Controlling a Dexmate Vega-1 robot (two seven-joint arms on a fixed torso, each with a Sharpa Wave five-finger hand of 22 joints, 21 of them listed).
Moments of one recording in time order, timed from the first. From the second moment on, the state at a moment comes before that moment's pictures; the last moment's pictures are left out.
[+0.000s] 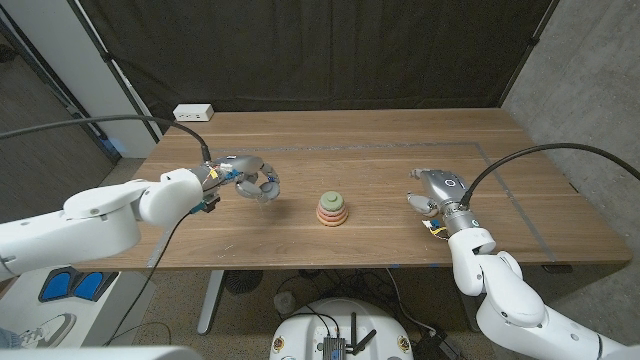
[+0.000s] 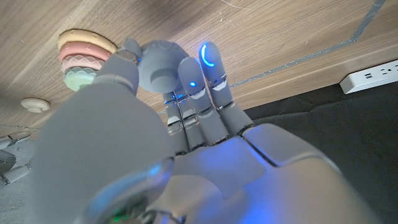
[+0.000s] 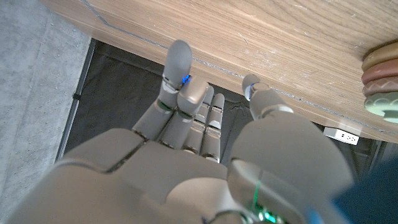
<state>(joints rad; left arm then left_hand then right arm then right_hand) 1.21 1.43 0.26 -2.35 0.11 0.40 0.01 1.05 -0.01 0.34 -0.16 0.32 0.65 -0.01 0.31 0.29 0.67 -0.08 0.26 0.53 1.03 -0.17 1.52 0.44 0.72 -0.07 1.55 0.21 -1.30 -0.91 -0.59 -2.33 -0.90 -0.86 -0.16 0.86 -0.01 0.57 -0.16 0.35 0.55 -0.03 0.27 0.26 0.59 -0.10 0.21 0.63 1.08 -0.19 1.45 1.22 1.02 -0.16 1.50 0.20</state>
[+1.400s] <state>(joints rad) 0.92 1.11 0.49 -2.23 0.35 0.24 -0.22 1.07 -0.02 0.34 -0.16 0.32 0.66 -0.02 0.30 0.29 0.69 -0.08 0.23 0.53 1.05 -0.18 1.52 0.46 0.74 -0.08 1.55 0.21 -1.35 -0.91 -0.56 -2.34 -0.84 -0.89 -0.24 0.86 0.00 0.58 -0.17 0.36 0.56 -0.04 0.27 0.26 0.60 -0.10 0.21 0.64 1.08 -0.19 1.46 1.22 1.02 -0.16 1.50 0.20</state>
